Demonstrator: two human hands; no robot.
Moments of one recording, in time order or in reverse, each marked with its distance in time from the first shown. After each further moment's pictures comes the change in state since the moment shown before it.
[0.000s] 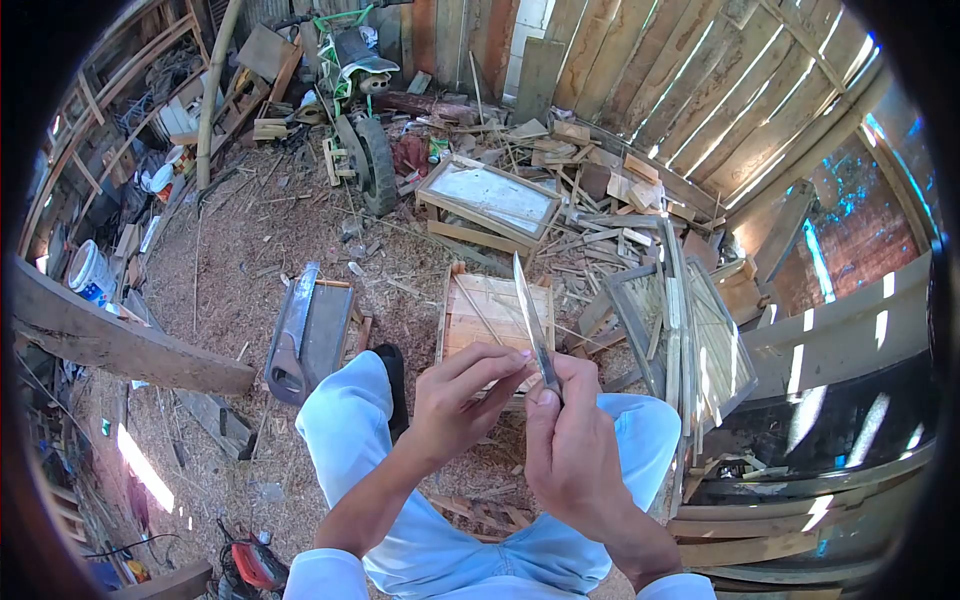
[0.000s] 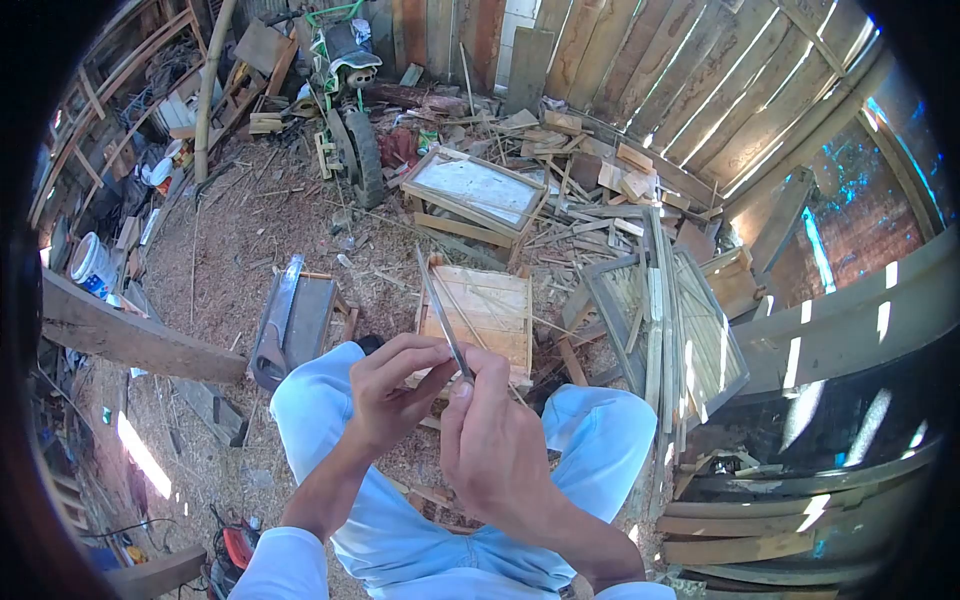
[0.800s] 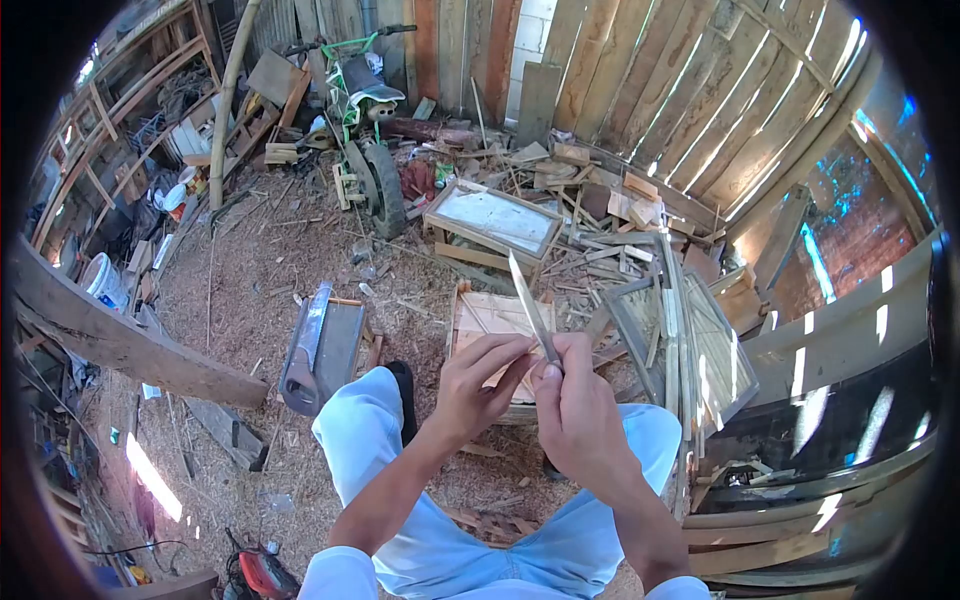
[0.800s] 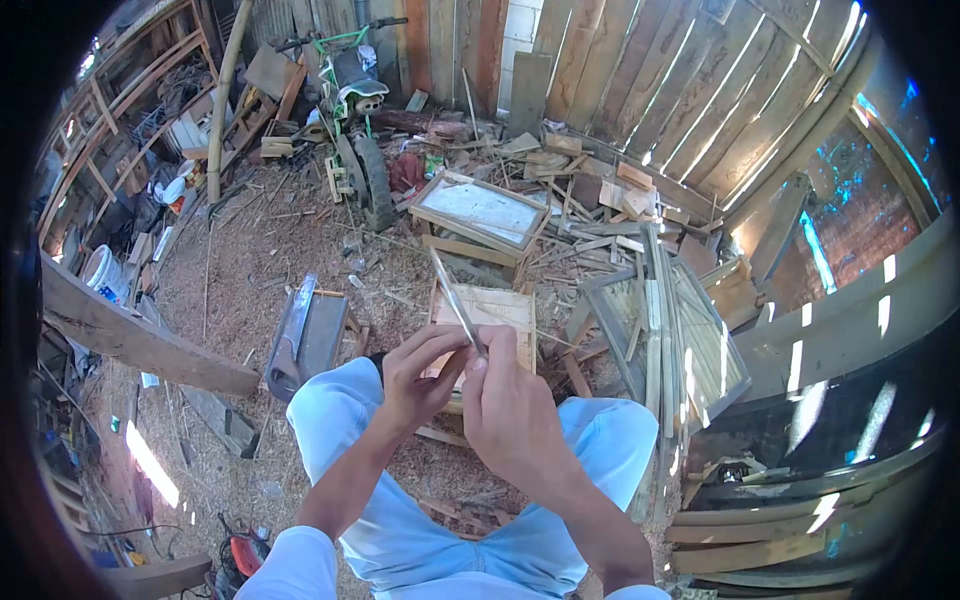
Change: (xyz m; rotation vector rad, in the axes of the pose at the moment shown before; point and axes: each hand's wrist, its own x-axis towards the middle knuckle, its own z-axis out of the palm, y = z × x) left_hand 0.003 -0.011 0.017 0.029 0.037 0.035; right_hand 0.012 0.014 -0.011 -0.042 0.025 -0.108
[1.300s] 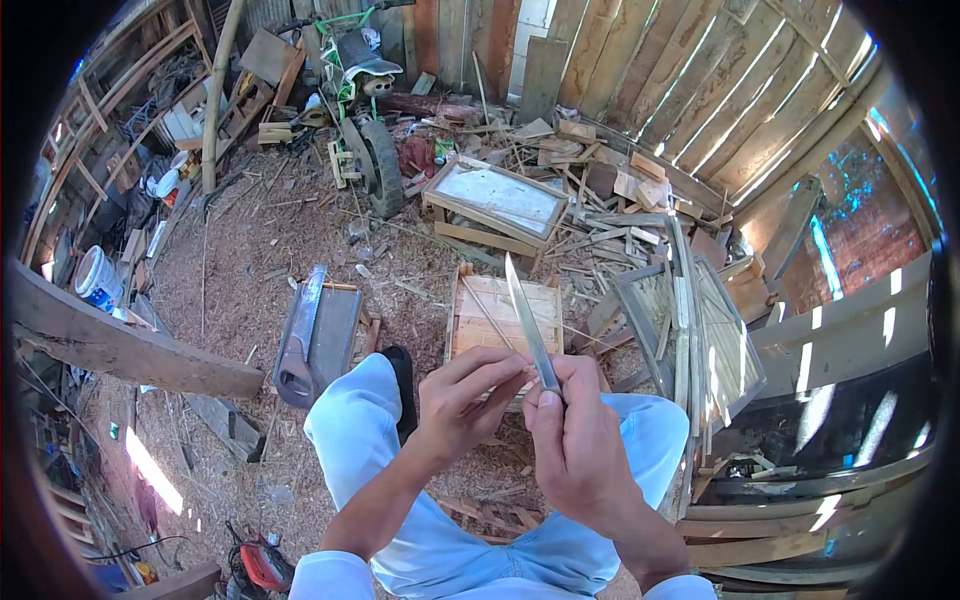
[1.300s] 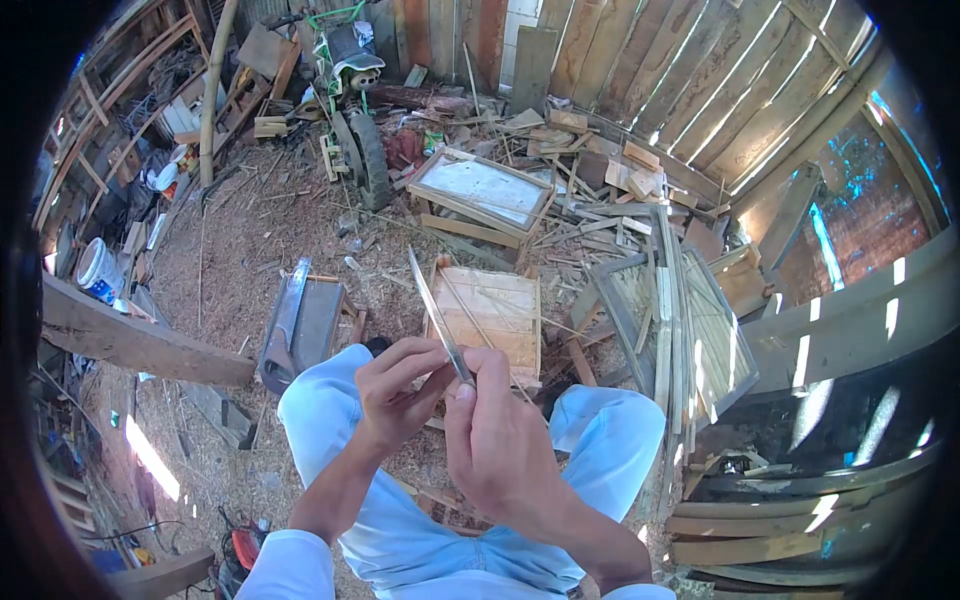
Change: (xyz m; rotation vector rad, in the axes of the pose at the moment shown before) left_hand -0.009 0.000 -0.018 0.005 -0.007 -0.011; right_hand -0.006 -0.013 0.008 0.140 -0.118 0.145
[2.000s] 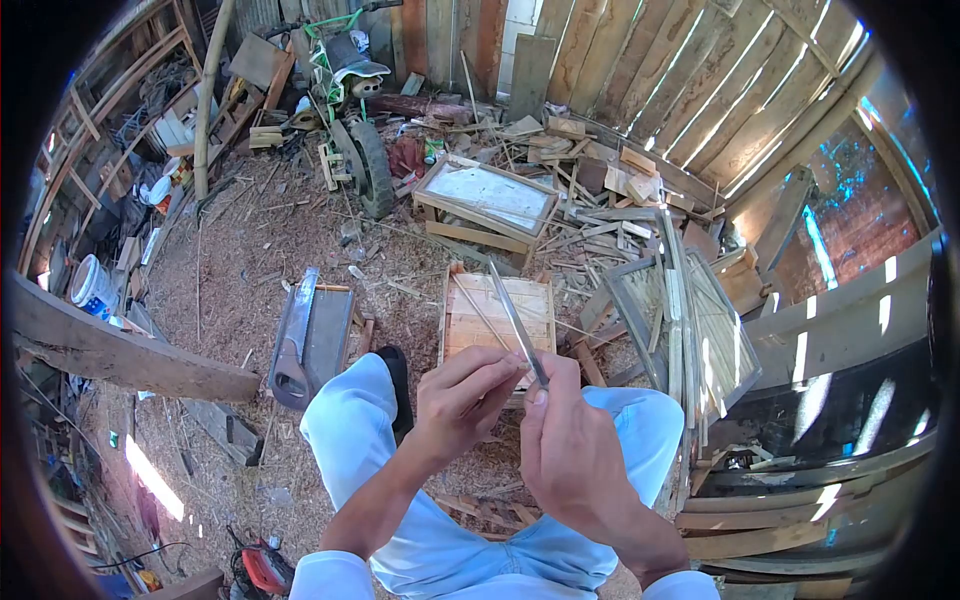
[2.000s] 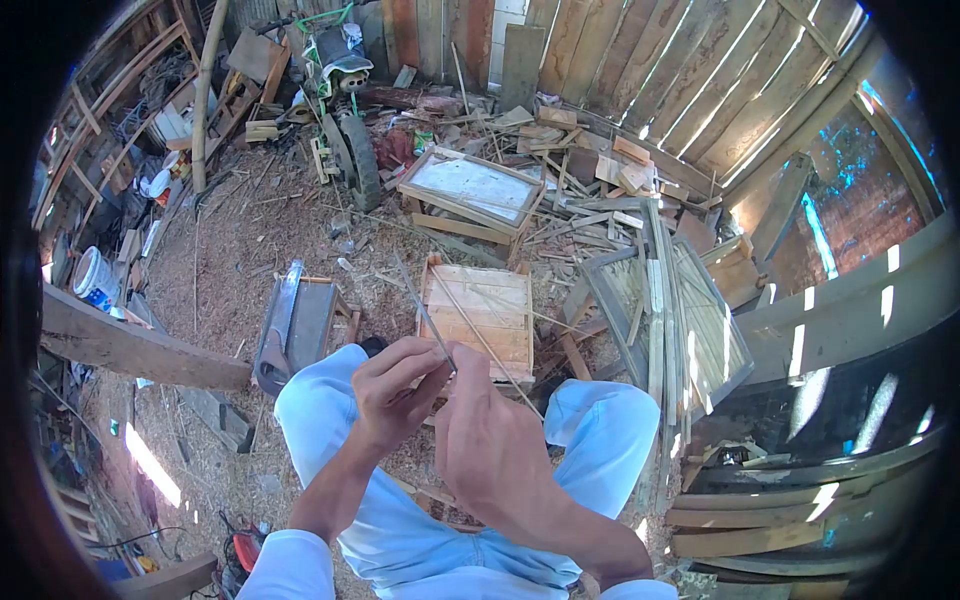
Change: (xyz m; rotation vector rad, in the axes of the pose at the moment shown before) left_hand 0.000 0.006 0.002 0.032 -0.054 0.044; right_hand -0.008 -0.011 -0.003 -0.193 0.028 -0.026
